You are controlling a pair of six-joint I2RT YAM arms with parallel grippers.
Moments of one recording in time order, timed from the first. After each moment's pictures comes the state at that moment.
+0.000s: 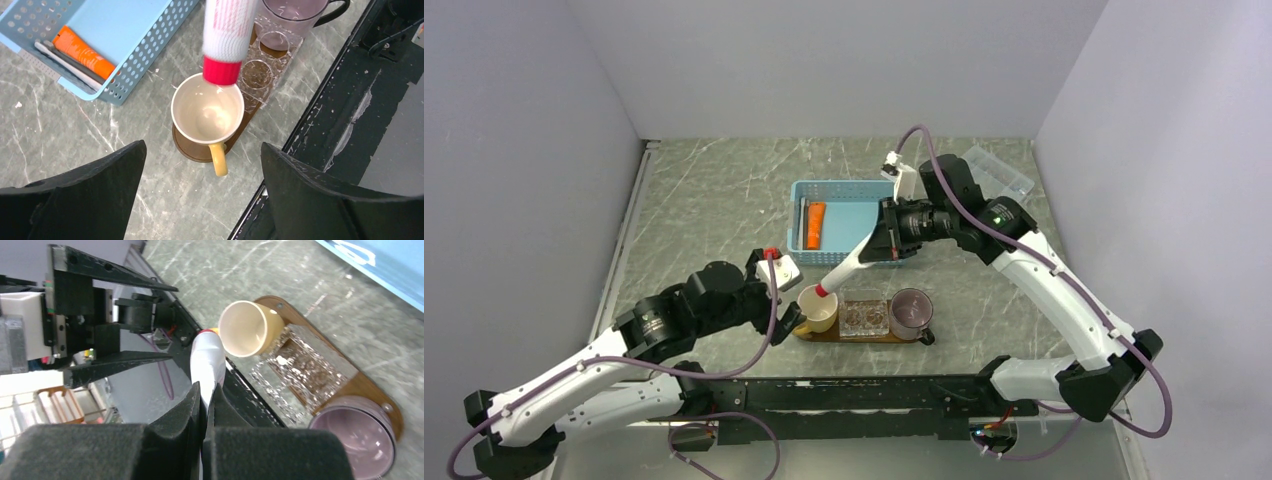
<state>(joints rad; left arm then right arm) -1.00 0.69 0.84 -0.62 -0.02 0.03 0.64 1.26 1.41 -0.83 -0.56 0.47</state>
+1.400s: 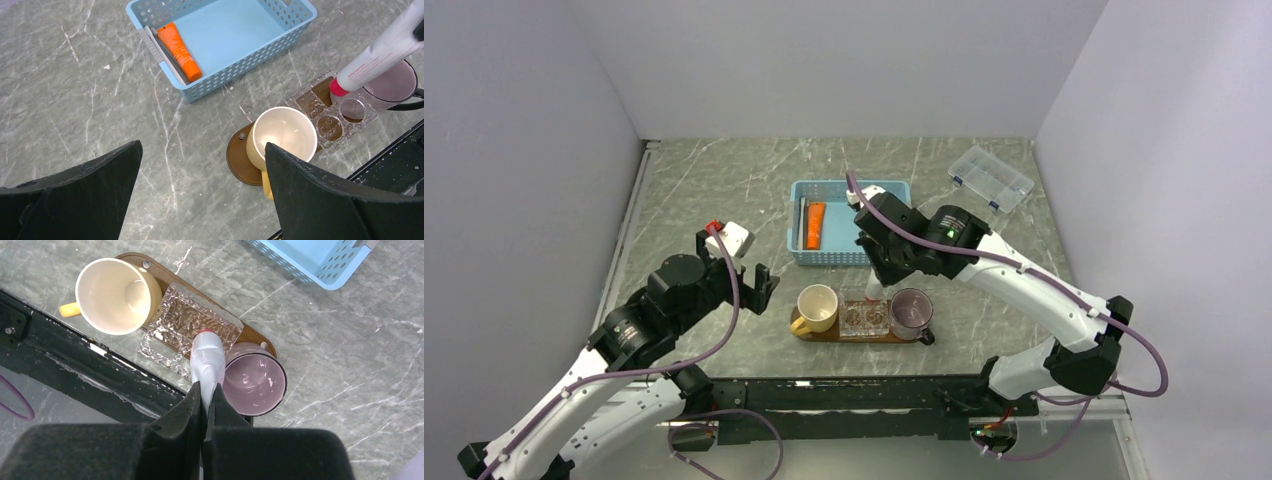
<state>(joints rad) -0.75 0.58 0.83 -0.60 -0.16 -0.10 1.01 1.40 1.59 -1.22 0.24 0.39</state>
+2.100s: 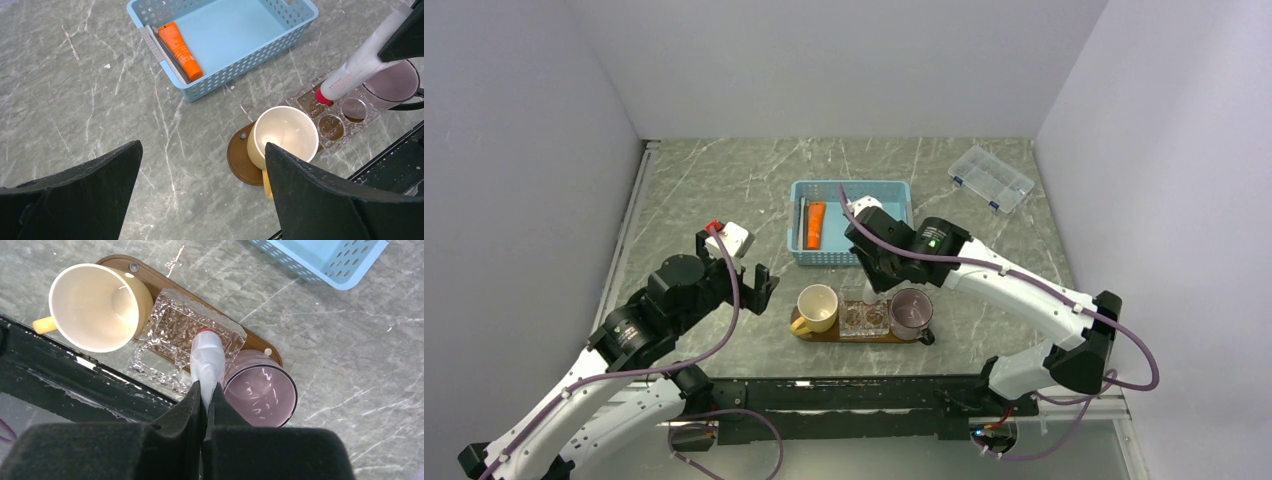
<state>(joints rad) -0.75 0.58 0.83 -0.60 -0.16 -0.10 1.02 1.40 1.46 -1.10 0.27 0.43</state>
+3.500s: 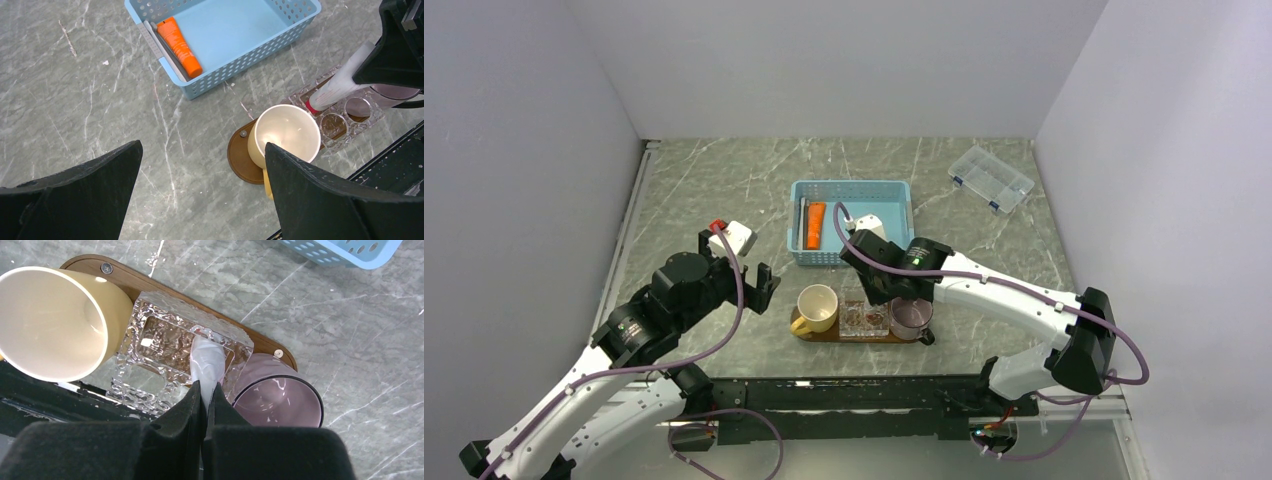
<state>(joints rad) -0.74 0.60 0.83 -0.60 -0.16 -0.10 1.05 1.39 1.24 -0.94 0.34 0.54</state>
